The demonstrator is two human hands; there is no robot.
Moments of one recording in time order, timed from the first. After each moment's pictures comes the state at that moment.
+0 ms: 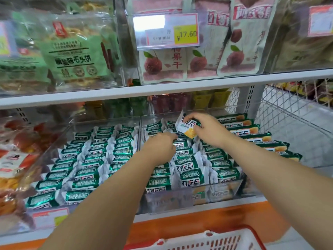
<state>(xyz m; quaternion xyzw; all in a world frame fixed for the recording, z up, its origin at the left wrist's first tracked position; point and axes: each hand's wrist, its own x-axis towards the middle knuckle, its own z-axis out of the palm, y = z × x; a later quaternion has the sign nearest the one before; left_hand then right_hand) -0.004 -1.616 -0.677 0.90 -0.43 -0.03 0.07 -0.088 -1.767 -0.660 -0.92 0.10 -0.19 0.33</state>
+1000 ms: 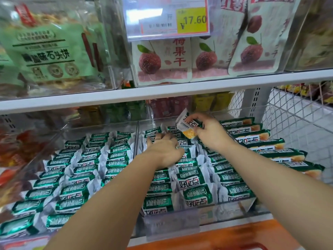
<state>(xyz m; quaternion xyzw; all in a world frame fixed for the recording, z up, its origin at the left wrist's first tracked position) 0.028 -1.646 -0.688 0.90 -0.42 -0.08 0.06 -0.056 -1.779 -0.673 -0.88 0.14 -0.25 0.38</state>
